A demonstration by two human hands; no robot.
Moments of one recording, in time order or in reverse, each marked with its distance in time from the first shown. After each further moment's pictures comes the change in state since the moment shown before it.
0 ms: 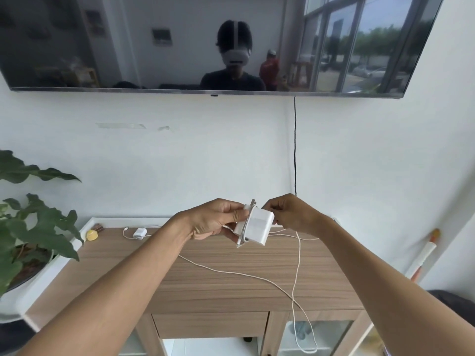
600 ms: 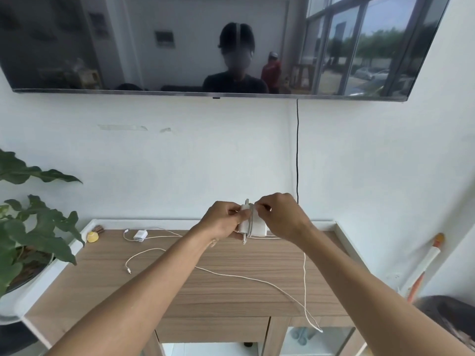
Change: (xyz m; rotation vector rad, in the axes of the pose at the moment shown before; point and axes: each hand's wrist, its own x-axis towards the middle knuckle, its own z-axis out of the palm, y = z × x) left_hand 0.027 -0.014 0.015 0.041 0.556 0.021; right_hand -0.003 -0.032 0.024 -0.452 0.309 -0.143
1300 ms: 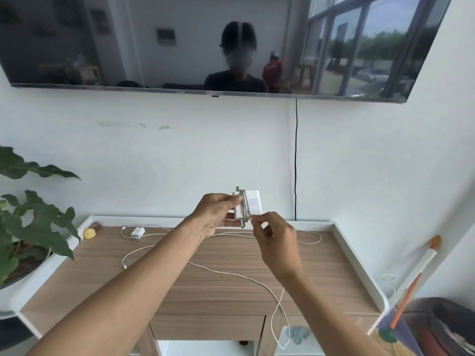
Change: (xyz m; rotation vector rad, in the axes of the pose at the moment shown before) left_hand 0.006 0.014 -0.003 -0.303 0.097 -0.097; right_hand -0.046 0.013 0.057 0.377 0.462 -0.060
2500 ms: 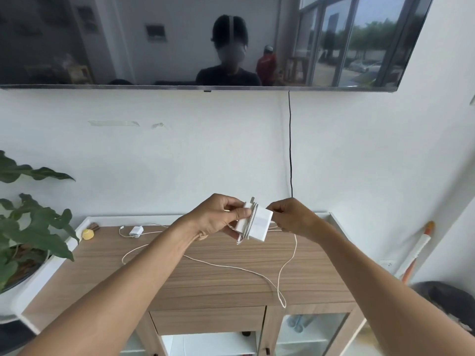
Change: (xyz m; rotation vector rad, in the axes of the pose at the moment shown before) left_hand -0.029 0.000 -0.003 0.315 -0.352 0.098; right_hand 0.055 0.027 -0.047 0.075 -0.616 0.493
